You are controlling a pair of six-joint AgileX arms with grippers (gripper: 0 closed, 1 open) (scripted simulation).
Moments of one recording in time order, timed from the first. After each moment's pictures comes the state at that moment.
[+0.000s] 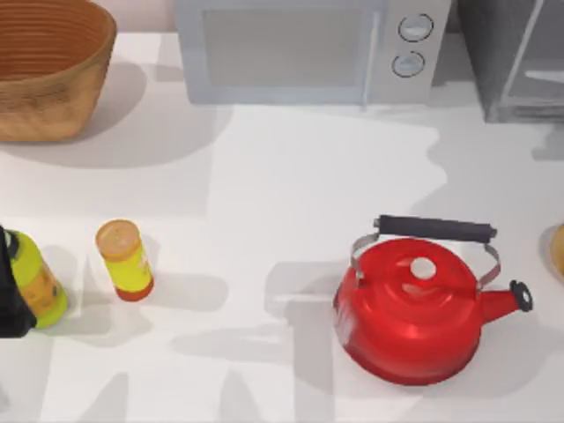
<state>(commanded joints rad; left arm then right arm) 0.00 0.00 0.00 0.00 0.00 0.00 -0.24 1.89 0.76 1.10 -0.21 0.00</state>
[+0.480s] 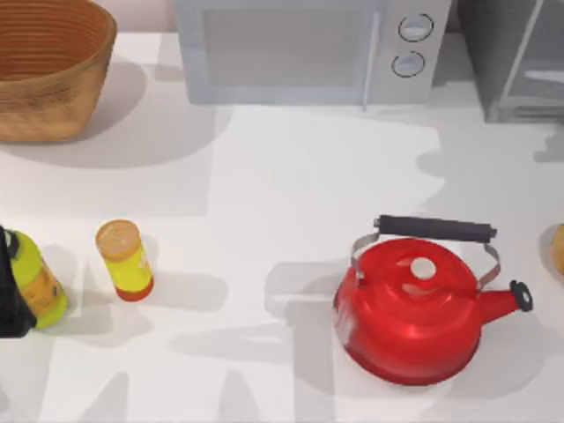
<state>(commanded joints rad) 0.00 0.00 0.00 0.00 0.00 0.00 -0.24 1.85 0.72 1.13 -0.22 0.00</state>
